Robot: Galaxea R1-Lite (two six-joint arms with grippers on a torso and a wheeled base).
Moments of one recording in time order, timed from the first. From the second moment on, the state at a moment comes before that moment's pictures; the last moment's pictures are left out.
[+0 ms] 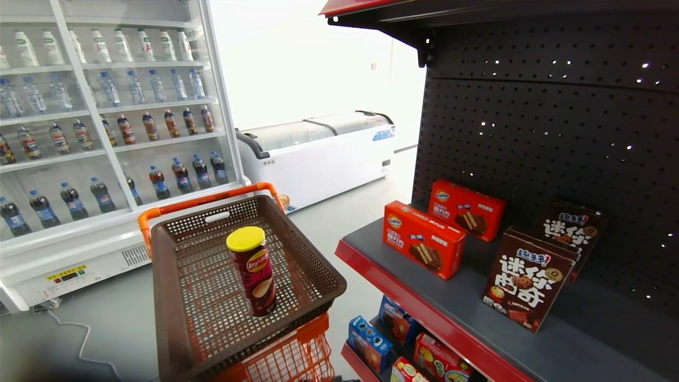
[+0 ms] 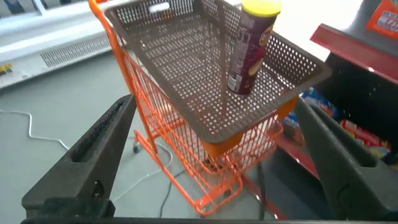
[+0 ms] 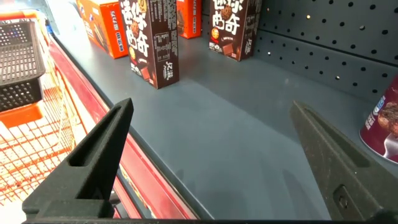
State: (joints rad) left arm 0.13 0.45 -0.27 0.02 -0.12 -0.04; right arm 0.00 0.00 0.00 -0.01 0.01 0.00
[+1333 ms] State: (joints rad) left arm 0.07 1.80 -0.57 -0.60 -0.49 0.29; right arm 0.00 0.00 0.00 -0.01 0.01 0.00
